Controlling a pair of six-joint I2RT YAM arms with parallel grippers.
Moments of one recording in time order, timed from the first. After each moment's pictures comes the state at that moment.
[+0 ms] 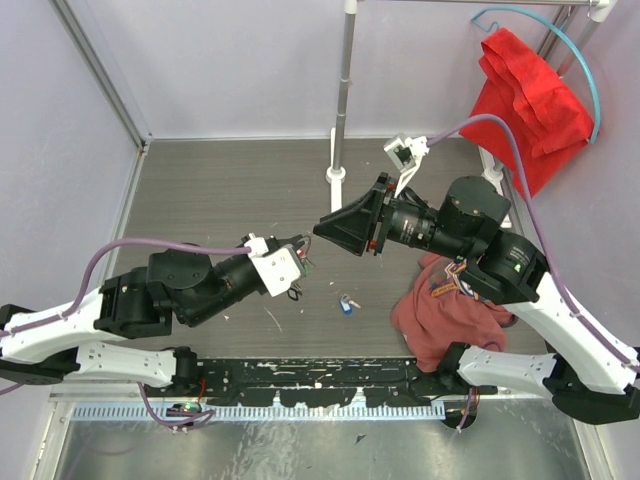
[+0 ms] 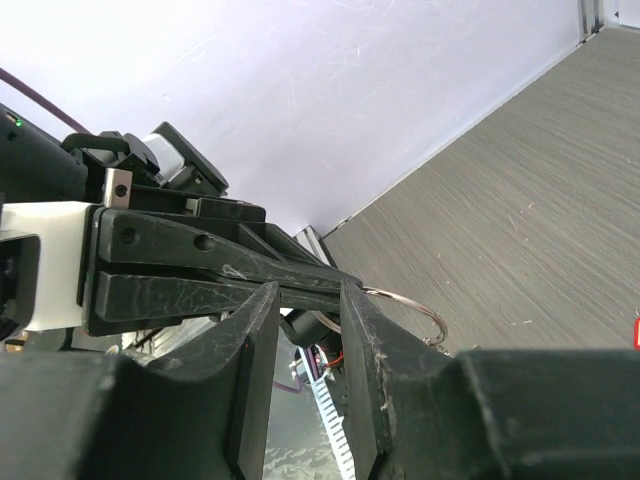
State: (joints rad) left arm -1.48 0.98 1.37 -0.47 -0.53 0.48; right arm 0.92 1.02 1.48 -0.42 -0.28 0.56
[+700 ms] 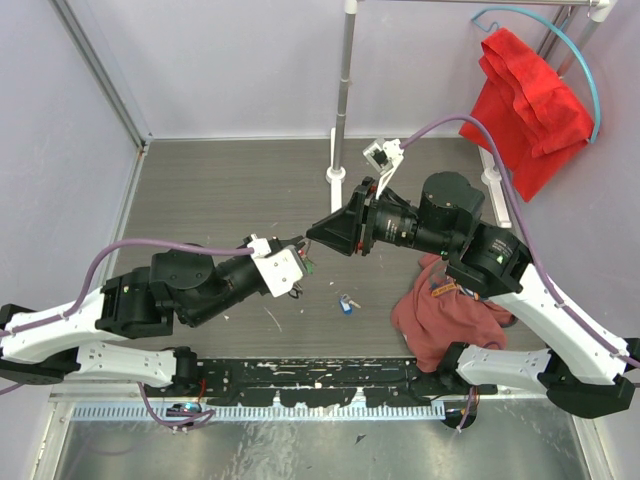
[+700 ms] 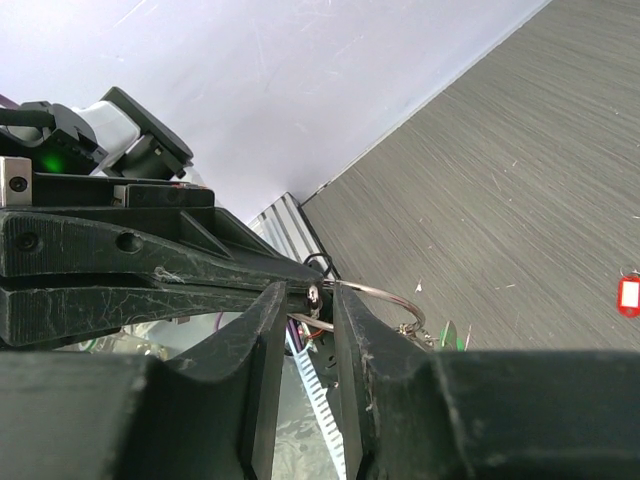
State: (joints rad) left arm -1.48 0.98 1.37 -0.48 -0.53 0.48; right arm 0.92 1.07 1.48 -0.48 -0.28 0.53
